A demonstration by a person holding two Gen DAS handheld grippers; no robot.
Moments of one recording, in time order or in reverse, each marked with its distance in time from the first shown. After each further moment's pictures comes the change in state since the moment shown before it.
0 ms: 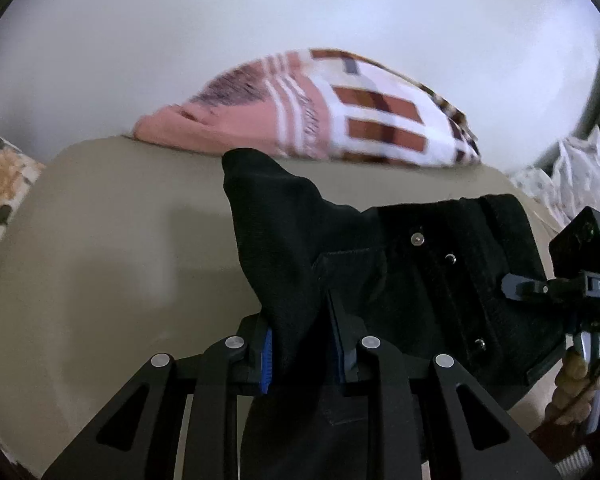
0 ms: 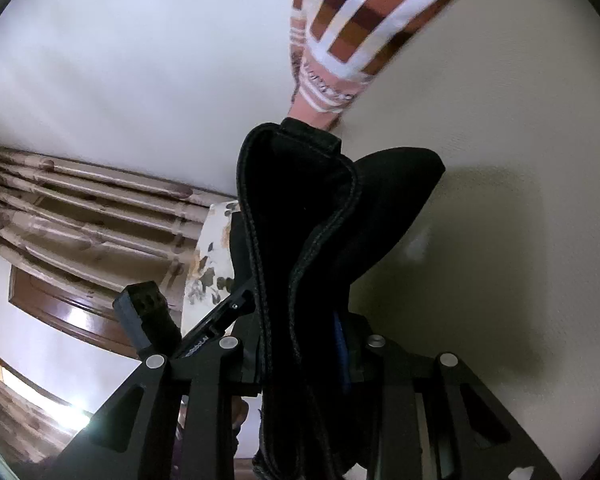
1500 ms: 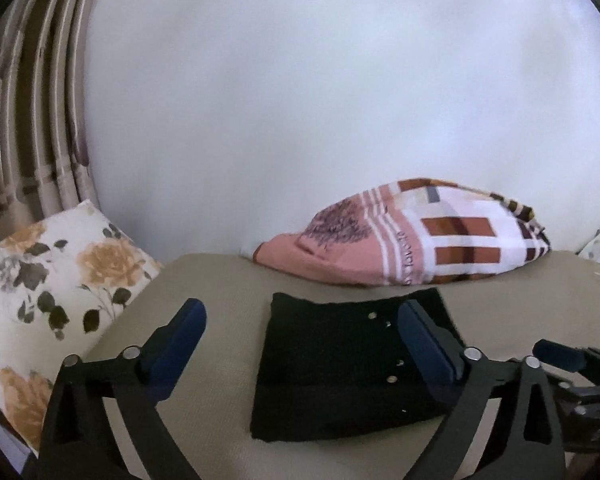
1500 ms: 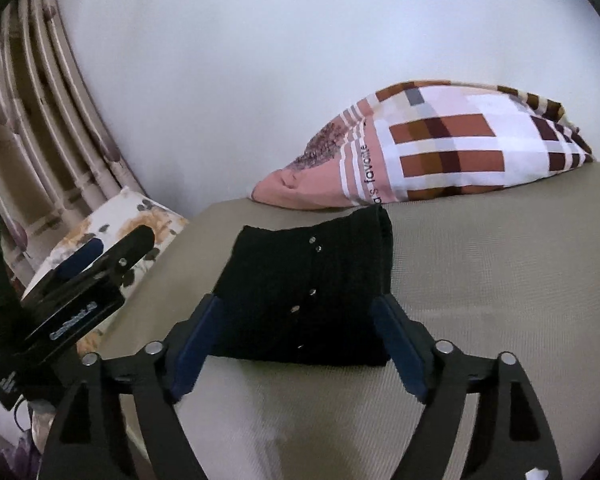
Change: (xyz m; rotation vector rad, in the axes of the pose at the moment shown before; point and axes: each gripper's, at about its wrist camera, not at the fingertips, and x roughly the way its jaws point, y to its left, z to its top) left arm -0.113 0.009 0.001 0.018 -0.446 0.348; right arm 0.066 0.145 -0.062 -0.550 -0.317 -0.553
